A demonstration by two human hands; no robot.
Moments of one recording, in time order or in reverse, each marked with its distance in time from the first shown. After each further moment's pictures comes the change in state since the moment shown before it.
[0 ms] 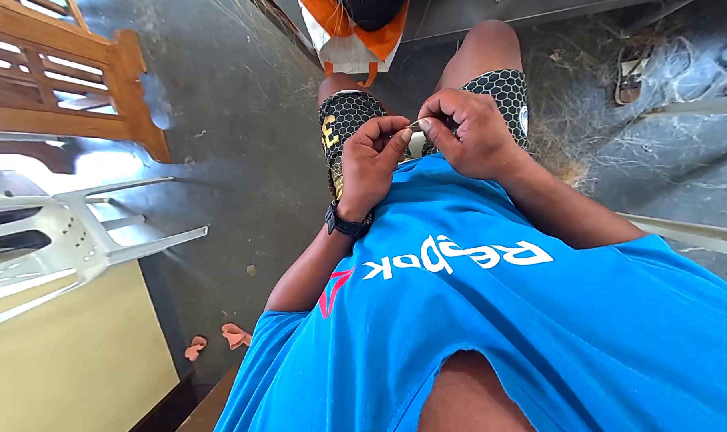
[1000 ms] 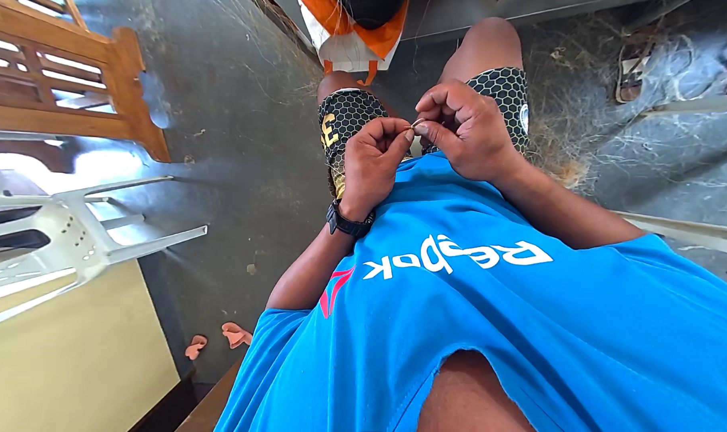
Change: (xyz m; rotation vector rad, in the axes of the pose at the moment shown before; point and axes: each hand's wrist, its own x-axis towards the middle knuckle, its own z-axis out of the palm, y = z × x) left_hand 0.000 -0.002 0.003 0.018 0.001 0.013; right_hand -0.003 -0.002 0.008 0.271 0.059 0.047
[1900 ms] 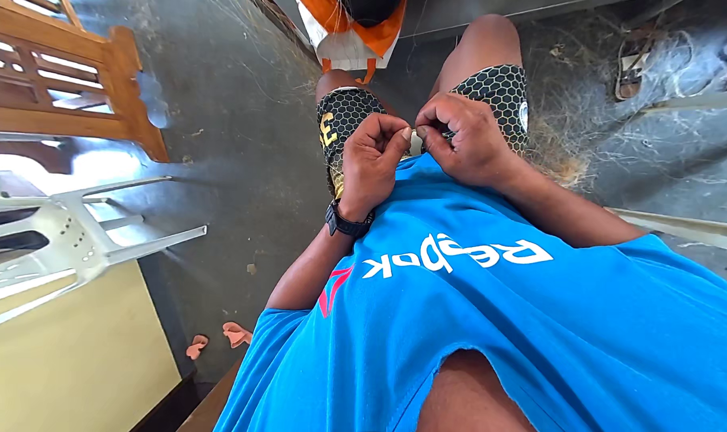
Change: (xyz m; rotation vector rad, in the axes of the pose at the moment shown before) left_hand -0.001 -0.001 -0.001 0.005 -0.030 0.121; right_hand -0.004 -0.002 -0.001 -0.334 -0.045 -0.104
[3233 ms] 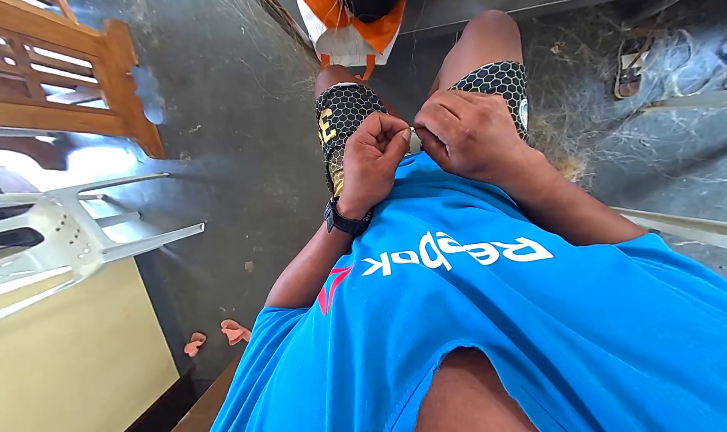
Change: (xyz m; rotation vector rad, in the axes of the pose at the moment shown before) left_hand -0.004 -0.001 0.000 0.013 -0.022 -0.035; right_hand 0.002 0.001 -0.007 -0.399 -0.066 -0.262
